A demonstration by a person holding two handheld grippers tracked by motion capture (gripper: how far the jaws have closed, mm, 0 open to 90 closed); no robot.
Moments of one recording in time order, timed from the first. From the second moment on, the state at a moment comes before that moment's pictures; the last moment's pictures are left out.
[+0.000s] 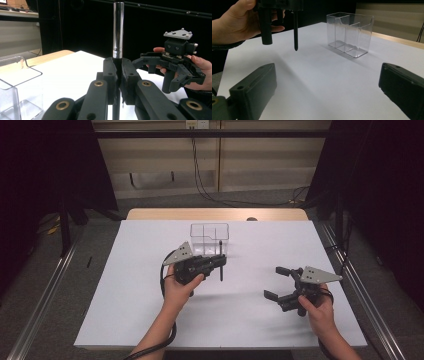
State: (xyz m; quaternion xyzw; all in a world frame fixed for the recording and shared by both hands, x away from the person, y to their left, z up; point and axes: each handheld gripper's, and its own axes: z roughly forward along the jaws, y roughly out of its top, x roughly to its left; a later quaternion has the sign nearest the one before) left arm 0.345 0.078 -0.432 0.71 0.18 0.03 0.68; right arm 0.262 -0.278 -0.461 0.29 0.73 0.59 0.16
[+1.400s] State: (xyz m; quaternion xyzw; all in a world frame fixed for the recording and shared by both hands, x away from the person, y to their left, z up) left arm 0.357 0.088 -0.425 0.71 0.19 0.05 0.68; right arm 0.237 -0.319 -0.468 0.32 0.73 0.58 0.18
